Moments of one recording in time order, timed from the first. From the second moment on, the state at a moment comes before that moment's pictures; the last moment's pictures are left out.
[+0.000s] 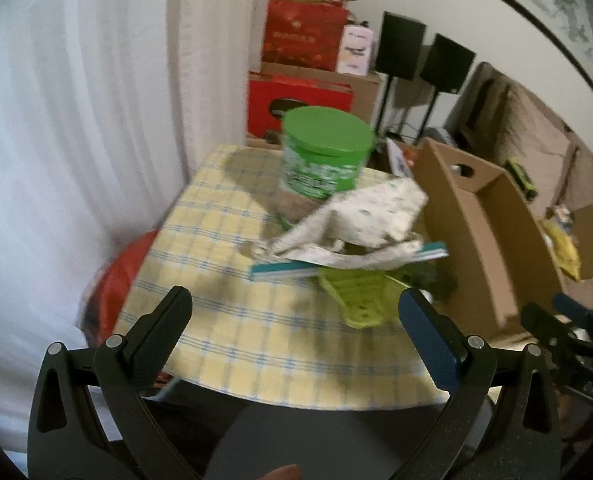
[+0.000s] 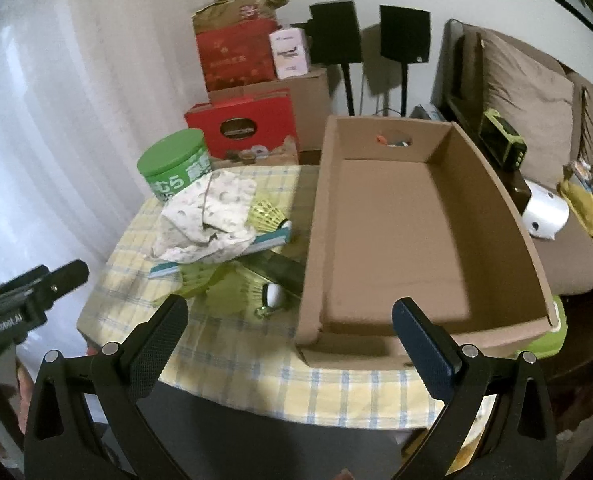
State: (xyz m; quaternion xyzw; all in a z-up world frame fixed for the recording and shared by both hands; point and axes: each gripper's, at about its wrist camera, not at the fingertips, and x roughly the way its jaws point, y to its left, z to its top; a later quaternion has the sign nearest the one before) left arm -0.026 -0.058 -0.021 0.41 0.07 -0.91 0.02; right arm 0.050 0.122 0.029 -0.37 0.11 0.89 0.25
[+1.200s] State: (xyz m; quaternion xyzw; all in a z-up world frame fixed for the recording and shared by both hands) left arm -0.104 -0.039 -0.124 0.54 0.14 -0.83 -0.10; right arm -0.013 0.141 0.007 -0.41 0.13 0.88 0.22
